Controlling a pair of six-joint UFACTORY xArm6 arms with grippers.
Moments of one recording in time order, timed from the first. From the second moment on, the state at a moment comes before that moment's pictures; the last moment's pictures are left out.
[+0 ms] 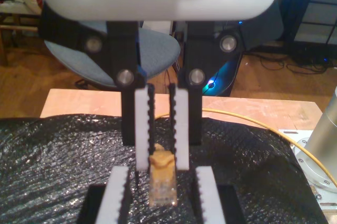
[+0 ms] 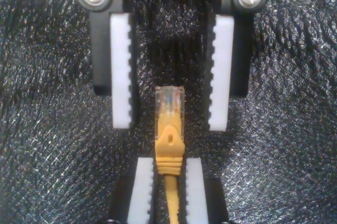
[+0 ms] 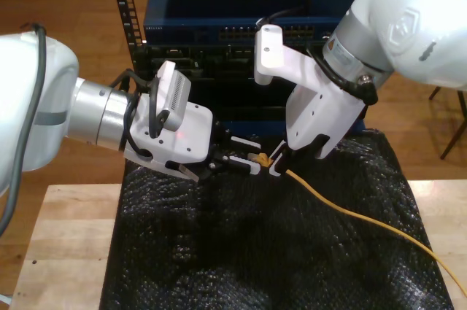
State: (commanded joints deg) left arm 3.1 -14.1 -43.7 -68.5 87.1 -244.0; right arm 21.1 -16.6 -58.0 25.6 72.0 -71.5
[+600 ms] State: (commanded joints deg) left arm 3.1 -13.8 -43.7 -68.7 87.2 -244.0; right arm 21.1 -16.5 -58.0 25.6 72.0 -71.6
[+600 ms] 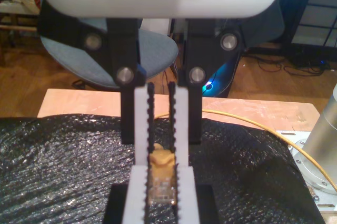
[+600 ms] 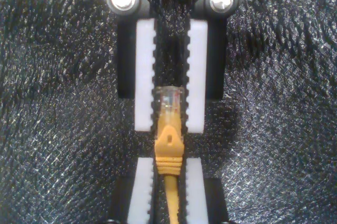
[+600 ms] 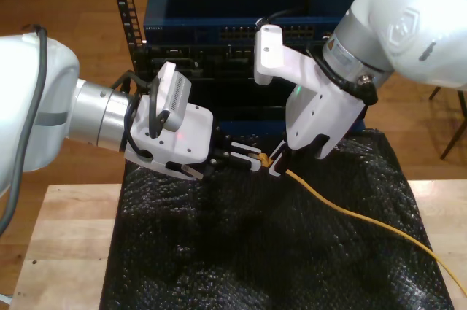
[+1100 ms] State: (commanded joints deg) left arm 3.6 -13.8 -43.7 -68.7 87.3 -245.1; right arm 21.7 -17.2 -57.7 25.8 72.1 -73.9
